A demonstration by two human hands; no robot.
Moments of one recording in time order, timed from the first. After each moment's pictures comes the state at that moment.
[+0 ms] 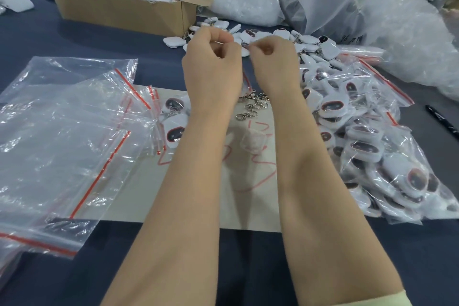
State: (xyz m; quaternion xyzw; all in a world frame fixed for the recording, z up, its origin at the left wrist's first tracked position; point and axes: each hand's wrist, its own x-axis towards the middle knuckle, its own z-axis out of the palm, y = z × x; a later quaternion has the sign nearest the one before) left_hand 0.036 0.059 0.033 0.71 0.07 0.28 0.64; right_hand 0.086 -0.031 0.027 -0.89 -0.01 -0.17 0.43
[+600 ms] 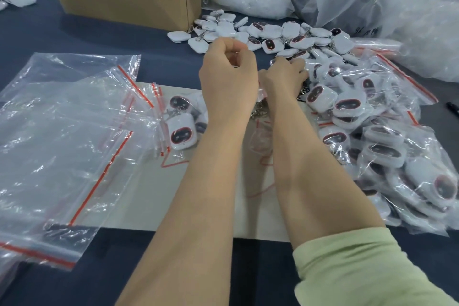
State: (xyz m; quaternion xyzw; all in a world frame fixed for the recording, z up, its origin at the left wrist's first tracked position) left_hand 0.040 0.047 0.017 0.69 0.08 0.24 0.68; right_hand 0.134 -0.037 -0.021 -0.94 0.17 -0.08 0.28
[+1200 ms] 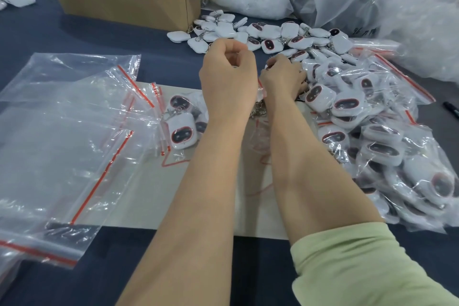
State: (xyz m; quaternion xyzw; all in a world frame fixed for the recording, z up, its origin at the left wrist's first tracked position) left_hand 0.042 0.047 0.016 0.68 0.09 0.24 0.68; right_hand 0.133 -0.036 -0.023 -0.93 0.18 -0.12 0.30
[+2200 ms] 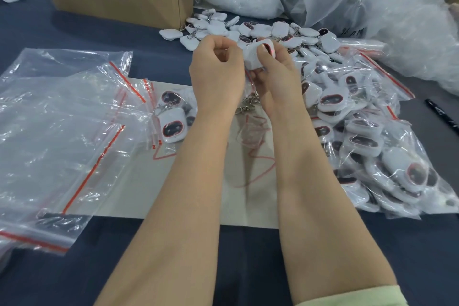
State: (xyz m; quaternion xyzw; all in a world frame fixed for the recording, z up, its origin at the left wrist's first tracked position) left_hand 0.041 0.047 0.018 0.68 0.09 0.24 0.69; right_hand 0.087 -0.037 -0.006 -0.53 0.01 -0.05 0.84
